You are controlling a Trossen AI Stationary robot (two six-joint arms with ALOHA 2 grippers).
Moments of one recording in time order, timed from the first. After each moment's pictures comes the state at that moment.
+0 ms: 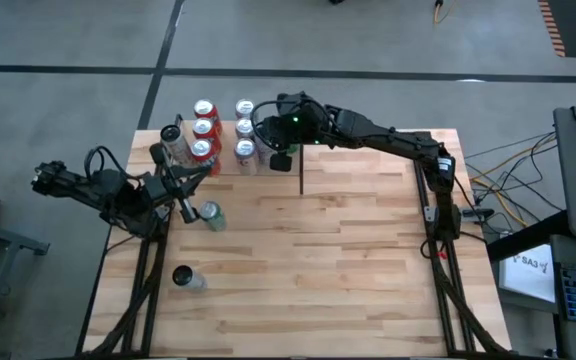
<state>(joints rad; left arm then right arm) -0.34 0.60 0.67 0.24 -0.72 0.57 -0.28 1.99 2.12 -0.64 0.07 -0.43</state>
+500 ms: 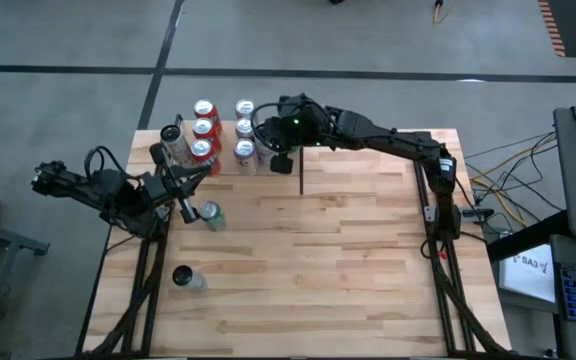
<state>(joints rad) -0.34 0.60 0.67 0.25 -0.72 0.57 -0.26 1.98 2.12 -0.67 0.08 -0.38</state>
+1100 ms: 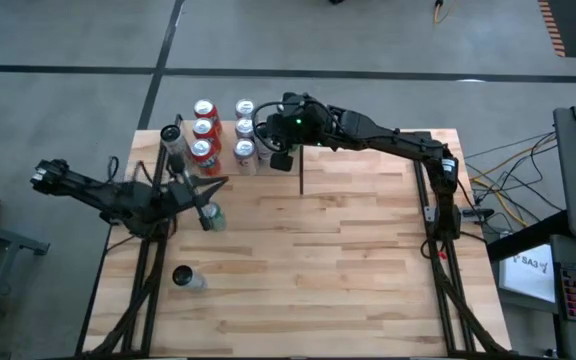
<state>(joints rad) -0.34 0.73 0.67 0.14 -0.80 0.45 -0.26 1.96 2.12 -0.66 0.15 -0.36</state>
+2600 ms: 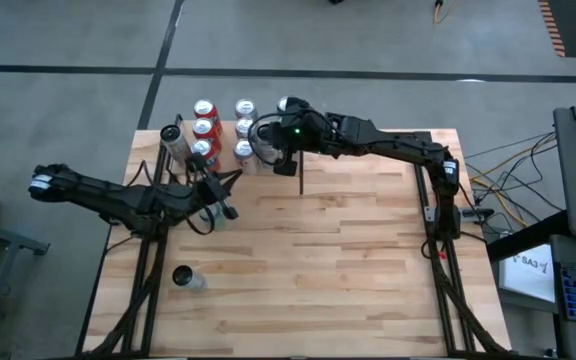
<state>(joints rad) -0.17 0.93 0.67 0.08 -0.88 0.38 -0.22 1.95 2.12 -0.75 0.30 -0.39</state>
